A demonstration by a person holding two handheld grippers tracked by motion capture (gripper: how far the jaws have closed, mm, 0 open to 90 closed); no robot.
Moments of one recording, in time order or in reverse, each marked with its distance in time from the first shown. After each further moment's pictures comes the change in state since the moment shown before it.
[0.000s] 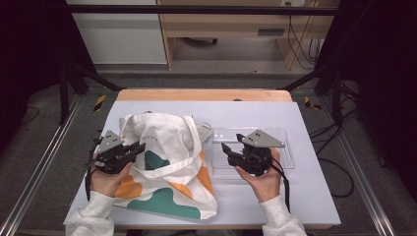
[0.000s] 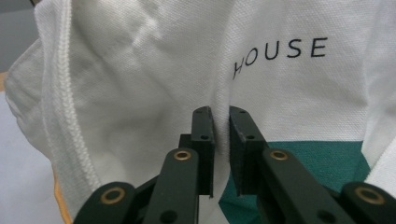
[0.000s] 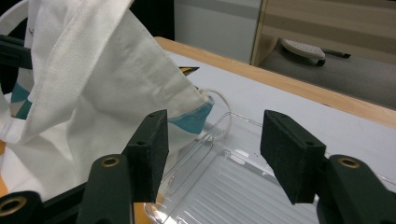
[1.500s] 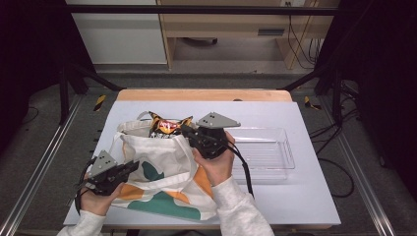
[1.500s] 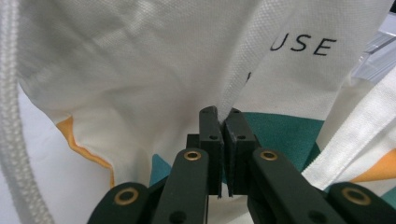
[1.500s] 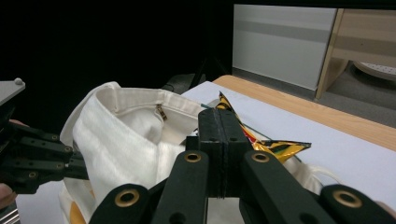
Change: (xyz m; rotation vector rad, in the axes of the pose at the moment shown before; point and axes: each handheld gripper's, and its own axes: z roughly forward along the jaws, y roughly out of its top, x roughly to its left) left arm -0.012 -0.039 -0.031 0.031 -0.032 0.064; right arm 0.071 0.063 0.056 -0.080 0.232 0.050
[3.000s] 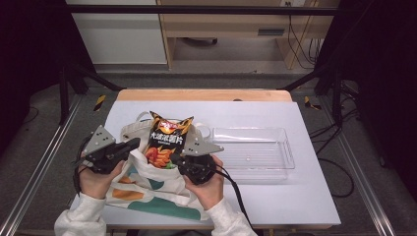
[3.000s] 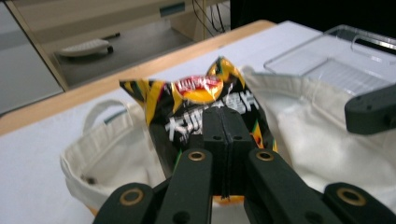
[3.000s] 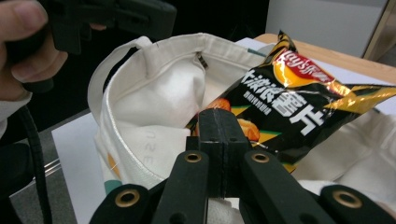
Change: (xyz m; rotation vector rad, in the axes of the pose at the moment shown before) left arm 0.007 0.059 -0.003 -0.062 -0.006 0.040; right arm 0.034 -0.056 0.010 0.113 0.109 -0.022
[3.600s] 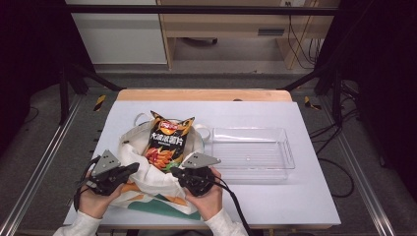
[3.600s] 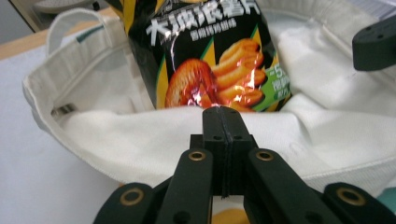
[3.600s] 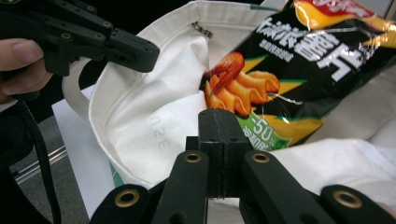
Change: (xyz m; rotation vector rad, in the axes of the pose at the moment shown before) left arm -0.009 -0.060 0.001 0.159 -0.023 -0.002; right arm 0.005 -0.037 0.011 0.057 0.013 0.030
